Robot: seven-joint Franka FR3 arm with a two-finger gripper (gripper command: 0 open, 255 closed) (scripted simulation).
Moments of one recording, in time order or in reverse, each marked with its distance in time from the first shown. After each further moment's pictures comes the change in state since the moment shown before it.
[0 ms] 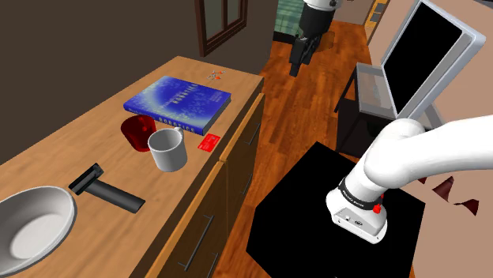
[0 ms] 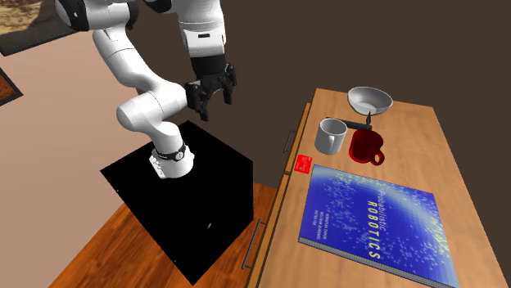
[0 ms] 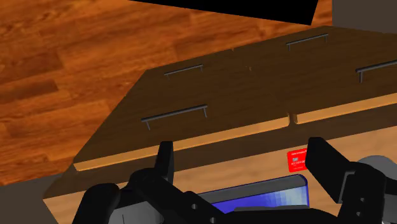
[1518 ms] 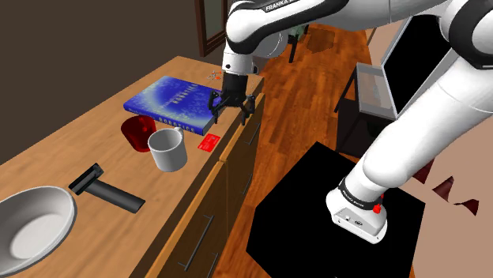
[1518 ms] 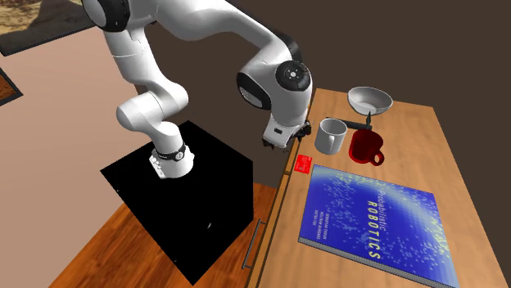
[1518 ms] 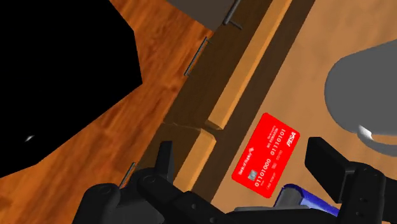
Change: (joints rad) arm -0.027 0.637 0.215 0.089 0.447 0.330 0.759
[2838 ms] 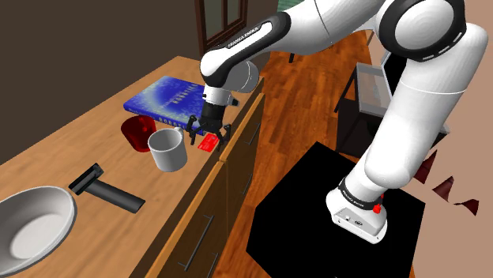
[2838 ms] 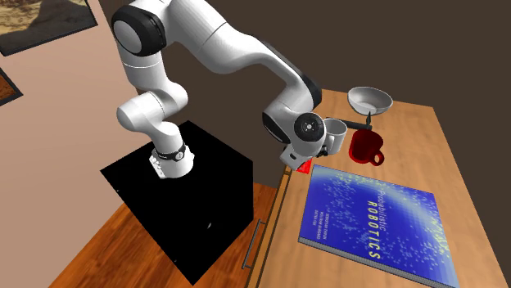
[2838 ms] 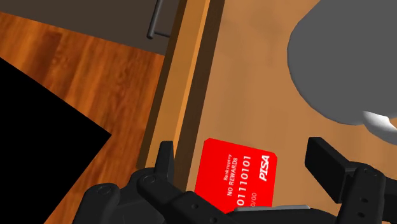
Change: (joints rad) arm 0.052 0.318 0.046 0.073 0.182 0.250 0.173
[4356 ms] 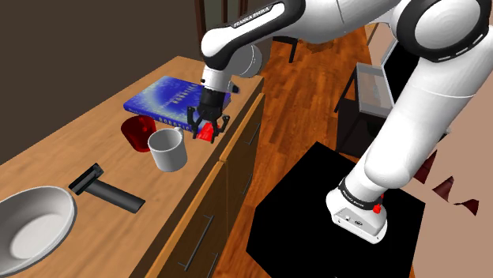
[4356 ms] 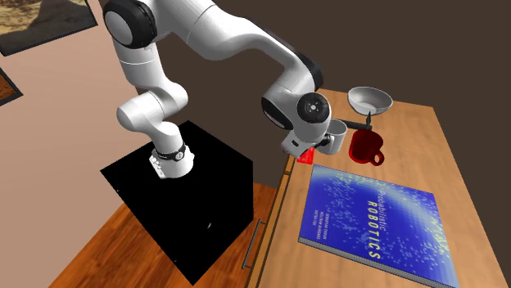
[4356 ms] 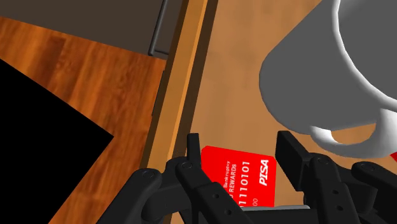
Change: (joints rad) arm -0.005 -0.084 -0.007 0.035 -0.016 -0.106 0.059
